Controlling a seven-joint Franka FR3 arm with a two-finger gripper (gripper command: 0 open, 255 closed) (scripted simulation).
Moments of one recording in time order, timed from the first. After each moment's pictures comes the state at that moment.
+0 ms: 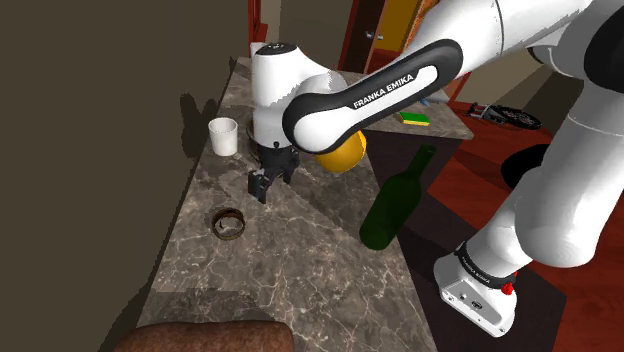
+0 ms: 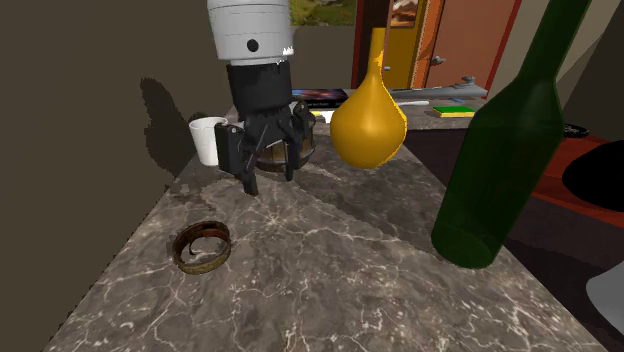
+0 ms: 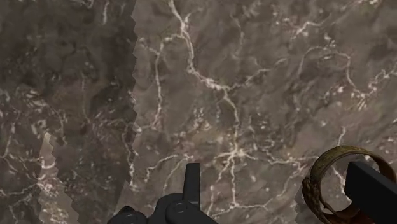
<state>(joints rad) 0.27 0.25 0.40 -2.03 -0.09 2.19 0.49</state>
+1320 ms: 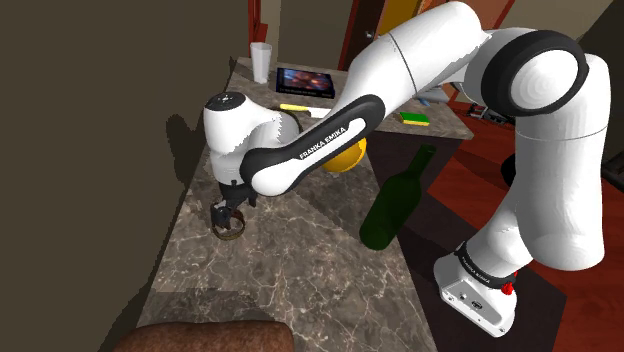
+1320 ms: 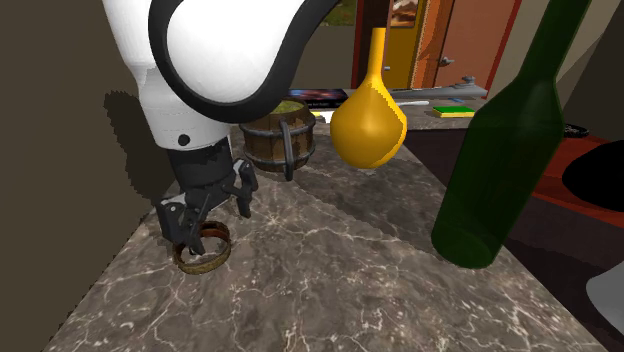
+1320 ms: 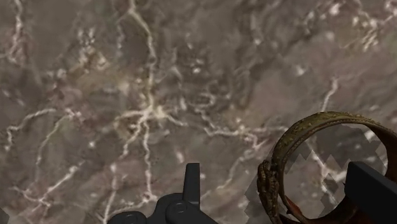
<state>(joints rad) 0.41 0.60 0.36 -1.76 -0.27 2.27 0.60</state>
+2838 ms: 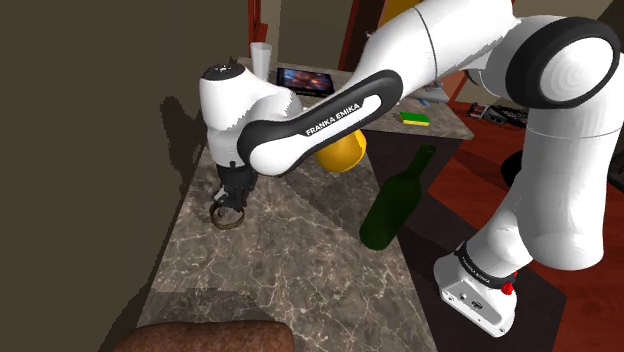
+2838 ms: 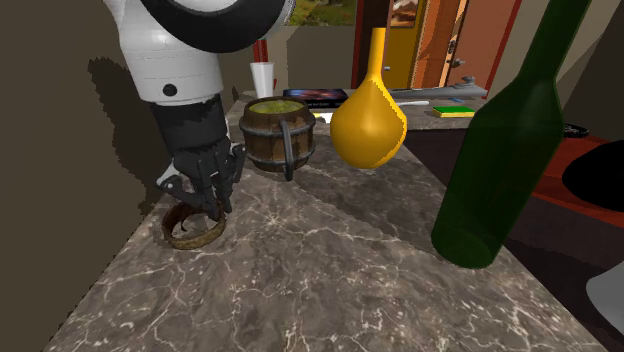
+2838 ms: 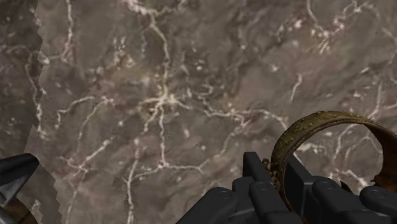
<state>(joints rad) 0.39 0.52 0.38 -1.74 -0.24 2.18 0.58</state>
